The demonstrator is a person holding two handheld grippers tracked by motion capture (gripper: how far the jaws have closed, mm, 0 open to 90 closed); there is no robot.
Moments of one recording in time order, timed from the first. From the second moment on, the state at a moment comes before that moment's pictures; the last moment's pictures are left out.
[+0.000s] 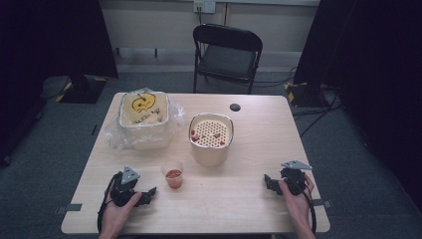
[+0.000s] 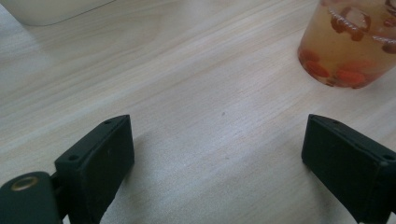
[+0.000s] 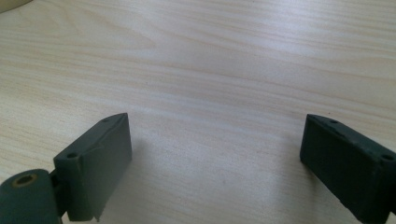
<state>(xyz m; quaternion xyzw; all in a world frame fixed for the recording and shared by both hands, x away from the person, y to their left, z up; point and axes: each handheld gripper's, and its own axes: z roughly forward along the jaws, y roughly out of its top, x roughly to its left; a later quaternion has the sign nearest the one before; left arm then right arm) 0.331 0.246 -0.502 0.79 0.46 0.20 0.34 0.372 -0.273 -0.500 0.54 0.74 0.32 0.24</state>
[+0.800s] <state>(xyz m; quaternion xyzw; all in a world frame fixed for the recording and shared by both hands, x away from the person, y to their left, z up) 0.321 0.250 -0.496 0.78 0.46 0.18 0.40 0.372 -0.273 -0.500 0.54 0.74 0.32 0.24</state>
